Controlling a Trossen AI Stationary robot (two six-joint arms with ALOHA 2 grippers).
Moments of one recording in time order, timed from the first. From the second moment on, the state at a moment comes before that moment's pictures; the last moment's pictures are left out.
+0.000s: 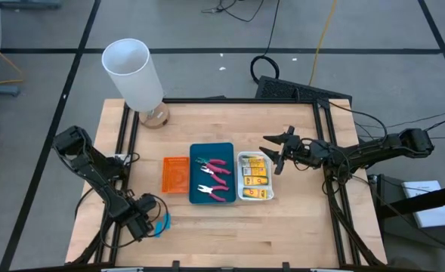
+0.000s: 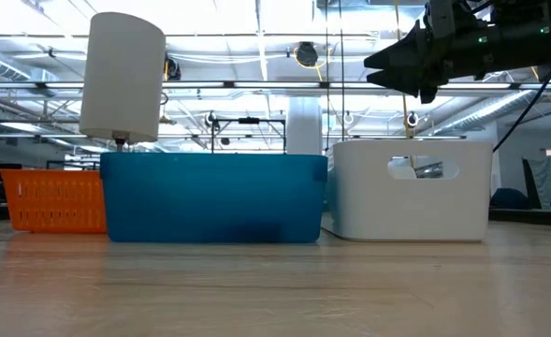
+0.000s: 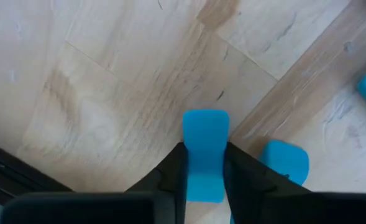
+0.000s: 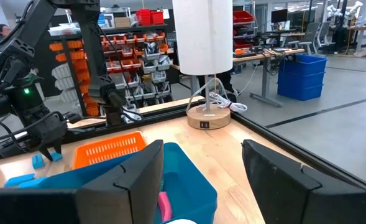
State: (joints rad) left arm -0.92 1.54 0.71 -0.79 0.04 -1.53; right arm 0.04 0.96 0.28 0.71 0.39 0.11
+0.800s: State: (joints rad) left arm -0.92 1.42 0.71 -0.81 -0.14 -1.55; right arm 0.04 0.96 0.28 0.71 0.39 0.11
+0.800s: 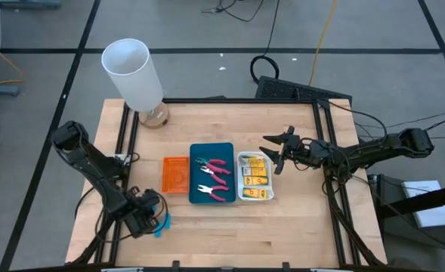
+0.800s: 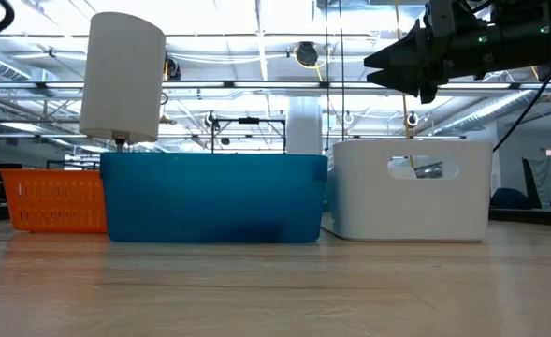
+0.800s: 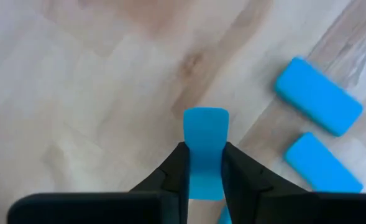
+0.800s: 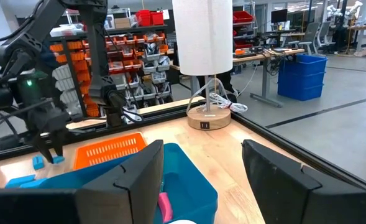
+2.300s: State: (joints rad) left arm -0.44 1.11 0.71 -0.61 -0.60 -1.06; right arm 0.04 0.96 0.28 0.71 0.39 0.11
